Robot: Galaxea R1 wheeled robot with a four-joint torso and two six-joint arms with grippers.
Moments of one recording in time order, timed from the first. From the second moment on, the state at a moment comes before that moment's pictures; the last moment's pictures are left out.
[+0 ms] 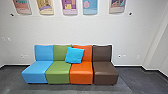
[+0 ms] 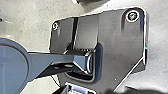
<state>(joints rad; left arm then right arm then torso) 1.45 2.64 -2.29 -0.10 0.09 -0.01 -1.55 2.45 -1.90 -0.20 0.01 0.21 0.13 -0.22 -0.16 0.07</state>
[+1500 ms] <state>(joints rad) 1.27 2.52 -2.11 -0.24 0.18 -0.01 -1.52 2.18 -1.57 -0.19 0.03 0.24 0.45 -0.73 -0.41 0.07</state>
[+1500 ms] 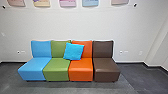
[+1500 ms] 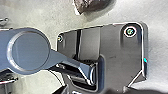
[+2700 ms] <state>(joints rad) 1.13 2.53 -2.14 -0.33 0.27 -0.01 -1.52 2.12 -1.50 -0.19 0.04 0.26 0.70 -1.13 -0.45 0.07</state>
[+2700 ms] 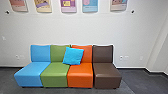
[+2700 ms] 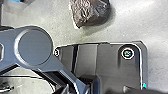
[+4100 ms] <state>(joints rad) 1.04 2.57 -2.16 -0.38 0.32 -0.01 -1.17 1.91 -1.26 -0.20 -0.12 0.37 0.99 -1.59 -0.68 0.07</state>
